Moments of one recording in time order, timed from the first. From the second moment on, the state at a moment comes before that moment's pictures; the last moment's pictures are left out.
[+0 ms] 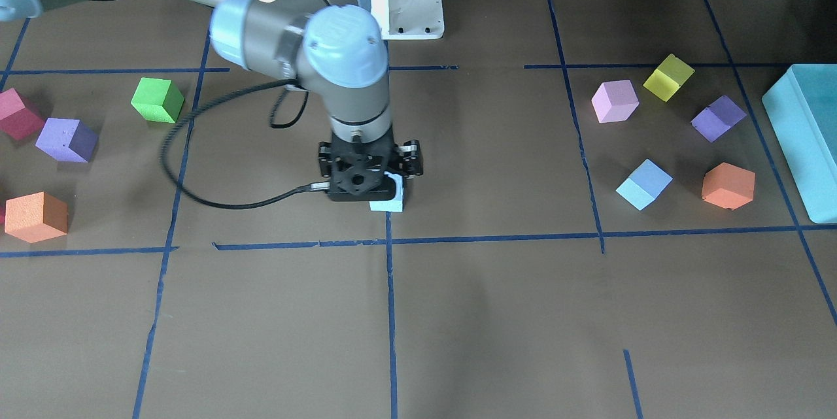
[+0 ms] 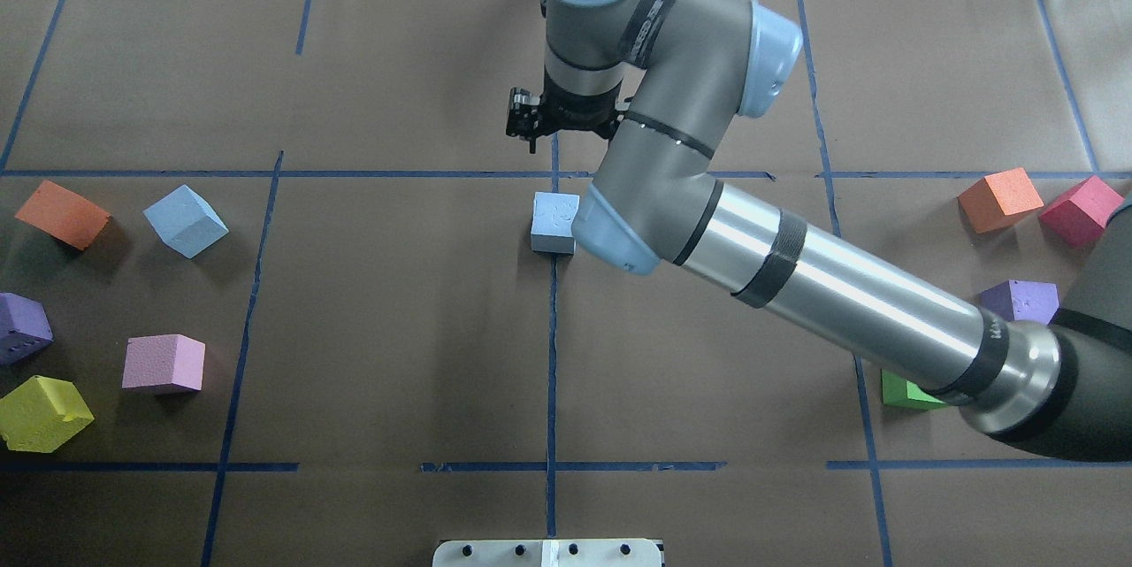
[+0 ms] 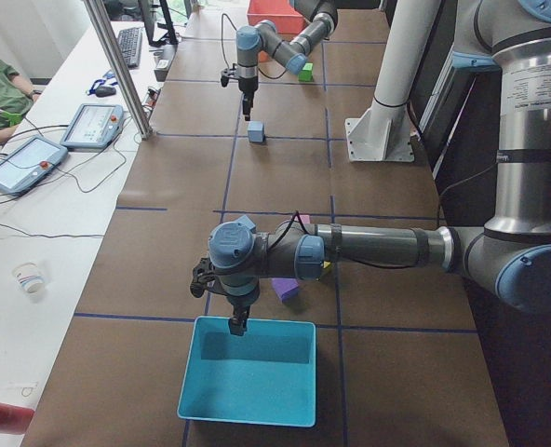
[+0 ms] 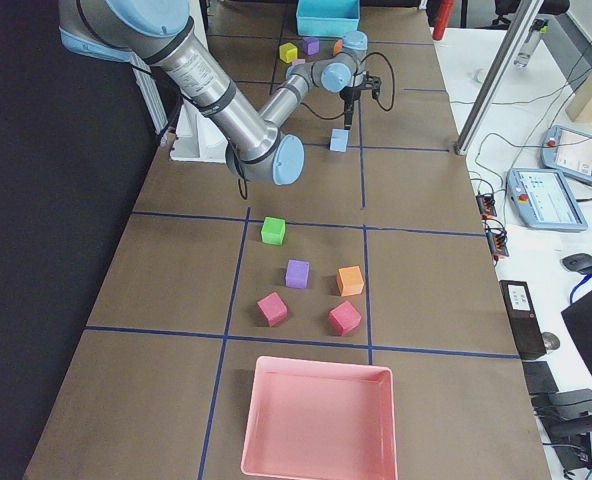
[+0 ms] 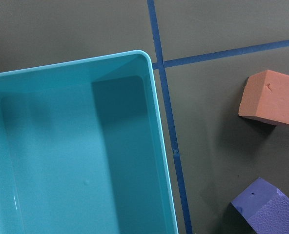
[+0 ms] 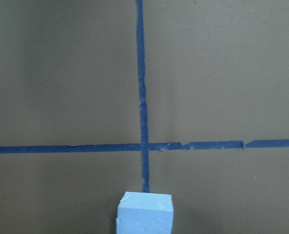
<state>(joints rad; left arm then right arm) -1.57 -1.50 -1.68 -1.55 -2.35 0.18 0.74 -0.64 1.44 -1.67 2.04 1.05</state>
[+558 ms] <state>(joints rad) -1.57 -1.51 -1.71 -1.55 -2.36 0.17 1.12 -1.03 1.69 -1.75 2.22 0.37</state>
